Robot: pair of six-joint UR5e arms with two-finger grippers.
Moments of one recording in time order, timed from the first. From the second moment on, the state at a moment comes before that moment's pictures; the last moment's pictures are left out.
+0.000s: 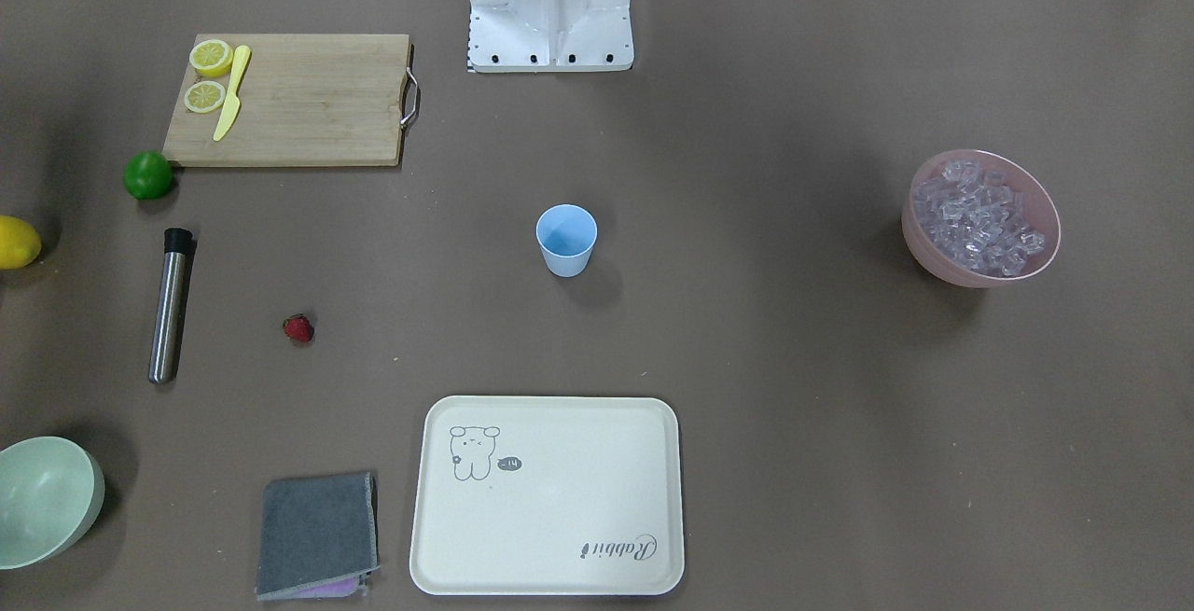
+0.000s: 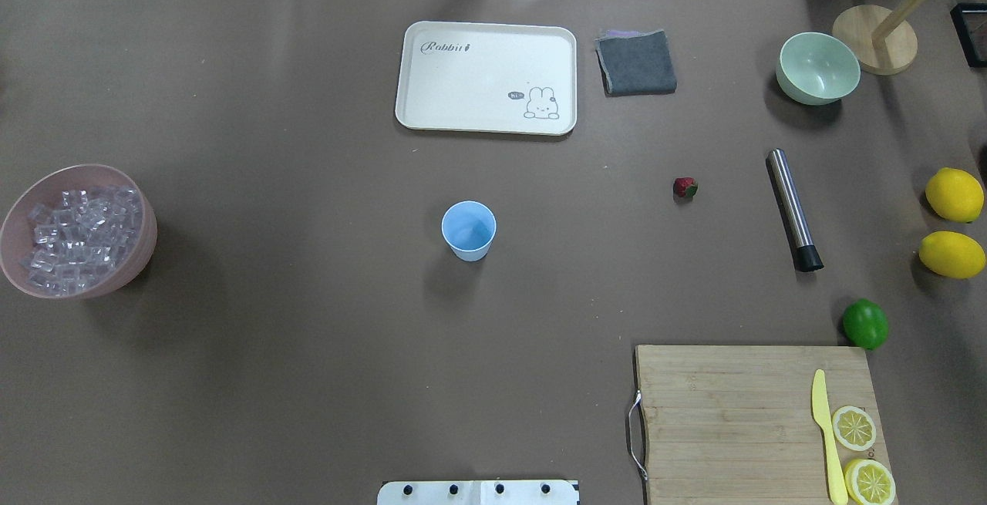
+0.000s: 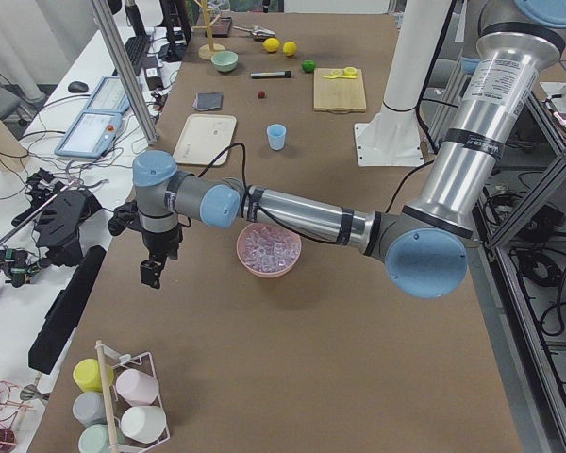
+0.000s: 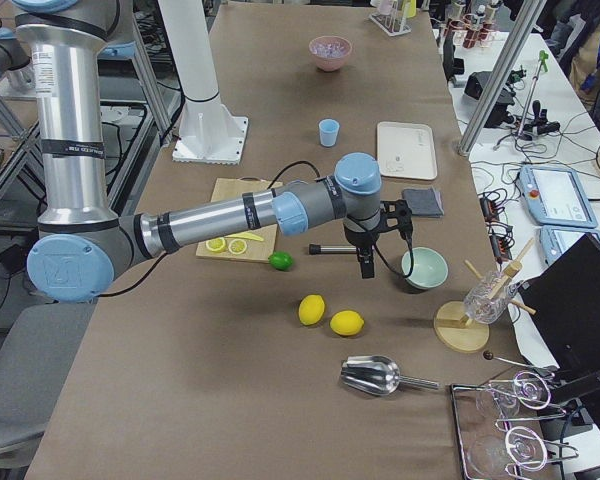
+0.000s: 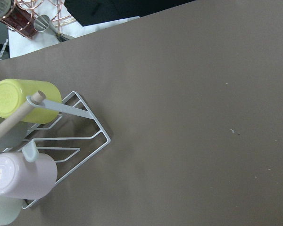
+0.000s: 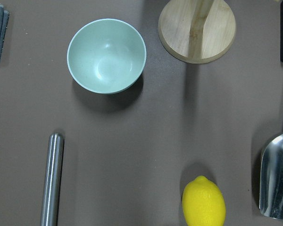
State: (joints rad) left arm -1.48 -1.90 -1.46 -1.65 -2.19 -0.05; right arm 1.43 -1.55 1.81 -1.43 2.32 0.28
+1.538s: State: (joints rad) left arm -1.23 -1.83 -1.62 -1.65 -2.45 -0.10; right arm 1.43 -1.59 1.82 -1.43 2.33 0.28
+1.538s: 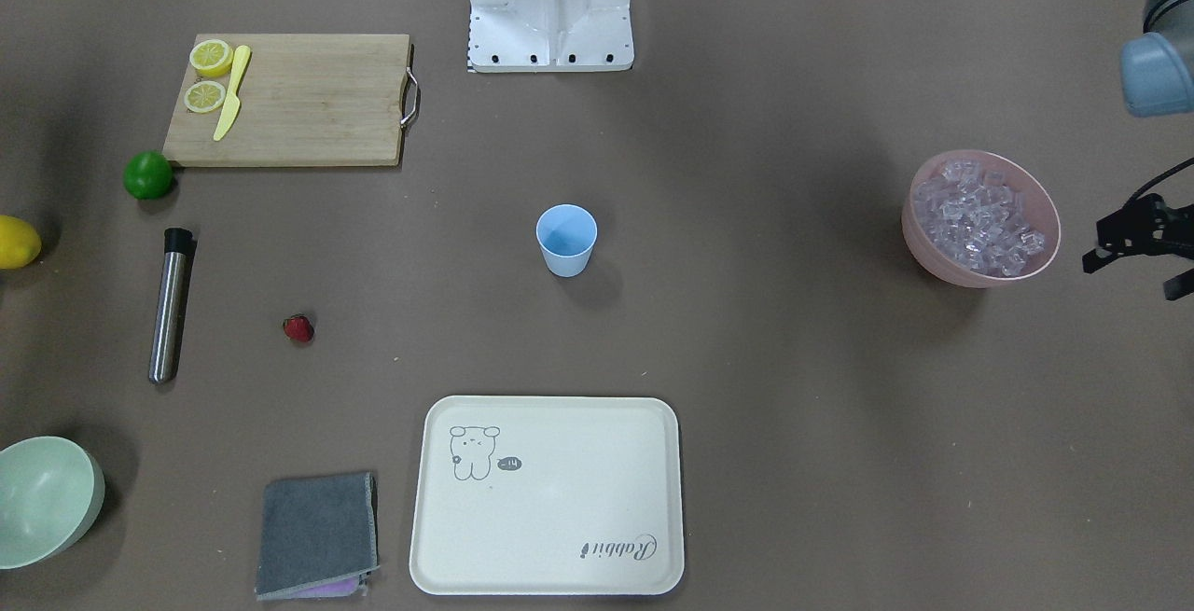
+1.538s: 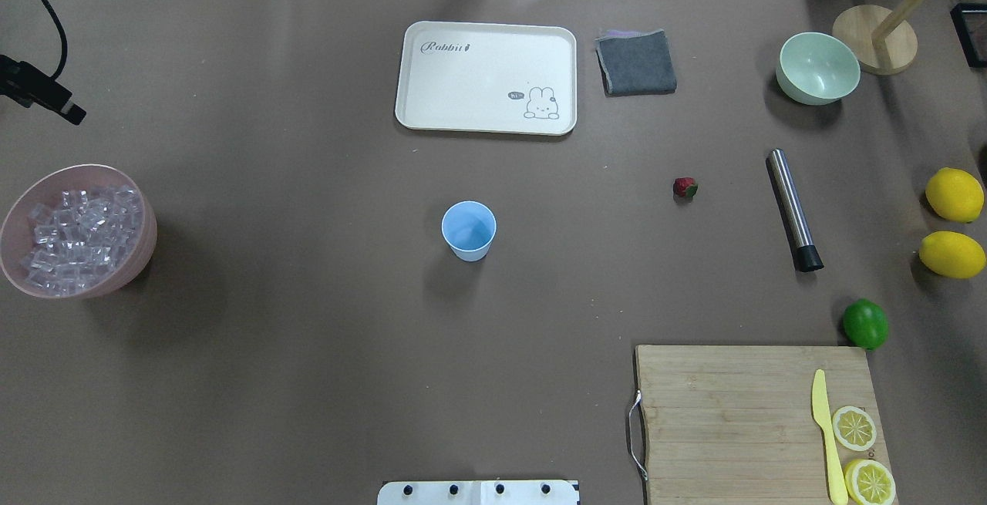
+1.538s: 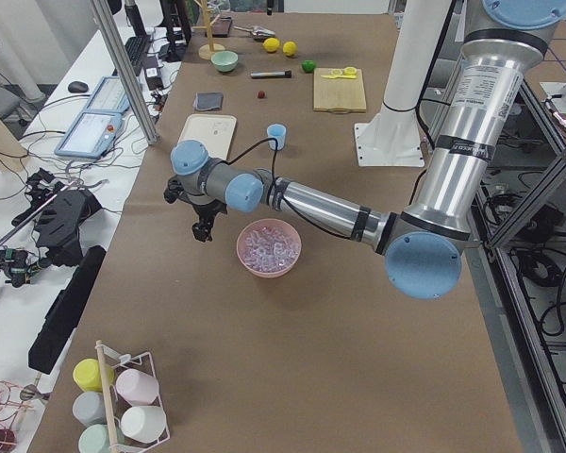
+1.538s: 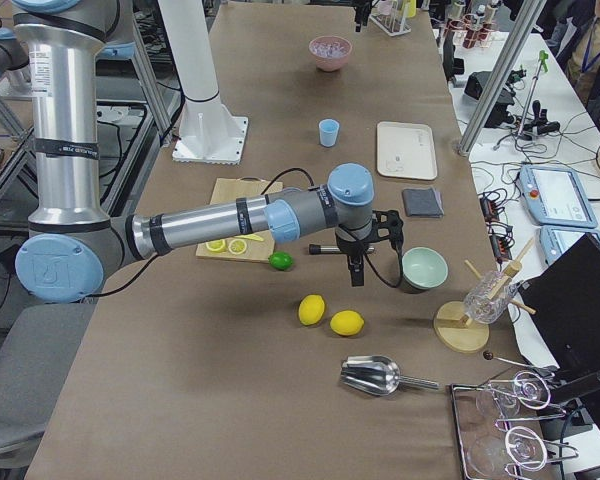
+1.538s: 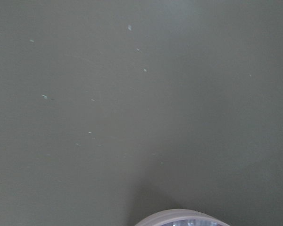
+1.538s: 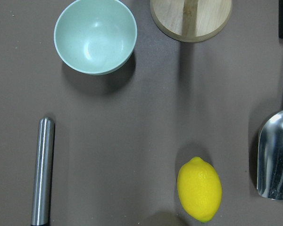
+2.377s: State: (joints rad) left arm -1.08 -1.68 -1.68 -1.83 -2.36 -0.09; right arm 1.43 -1.61 1.83 -1.43 2.33 0.28
